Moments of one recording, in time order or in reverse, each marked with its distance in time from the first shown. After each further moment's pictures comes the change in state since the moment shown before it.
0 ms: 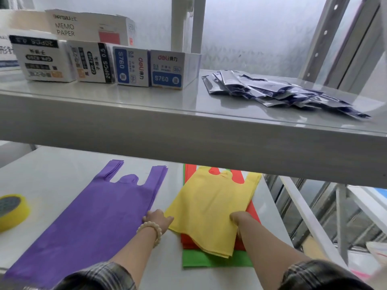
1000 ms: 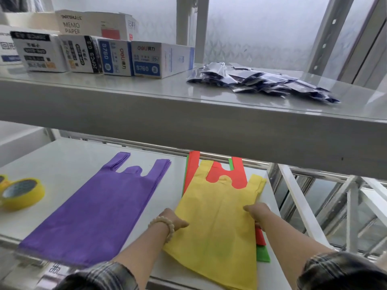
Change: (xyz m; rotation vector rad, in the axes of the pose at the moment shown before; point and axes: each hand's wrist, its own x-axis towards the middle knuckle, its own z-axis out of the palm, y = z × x) left_hand -0.040 0.035 0.028 -0.124 -0.056 -0.096; right_hand 0.031 0.010 -0.067 -0.149 0.016 -0.223
